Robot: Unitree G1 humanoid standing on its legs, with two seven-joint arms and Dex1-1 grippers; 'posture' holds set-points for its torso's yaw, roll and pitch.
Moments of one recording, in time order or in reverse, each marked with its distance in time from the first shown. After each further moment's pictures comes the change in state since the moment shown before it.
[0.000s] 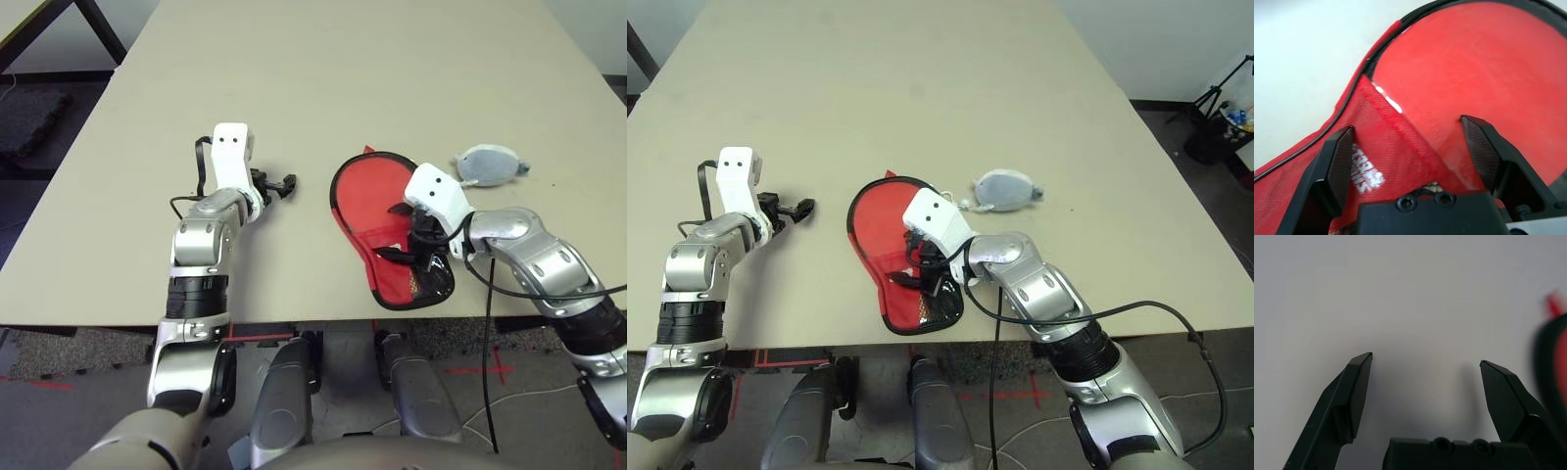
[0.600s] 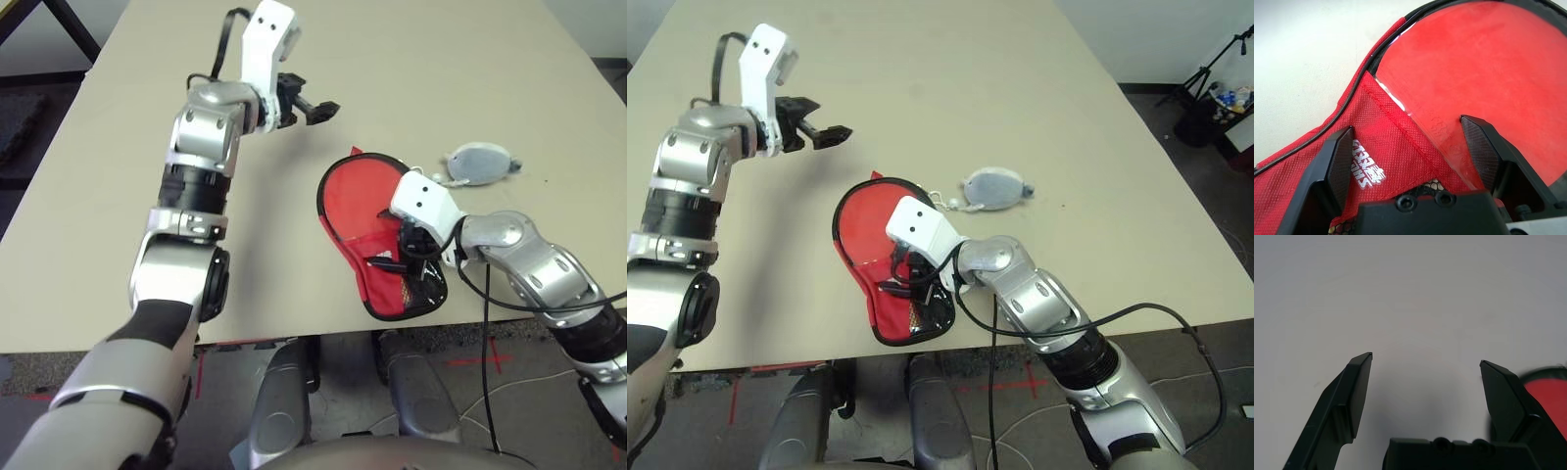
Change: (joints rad) left arm -0.218 0.166 -0.050 0.172 0.118 -0.049 -0.239; right arm 0.025 -0.002 0.070 -0.174 -0.003 0.081 -0.038
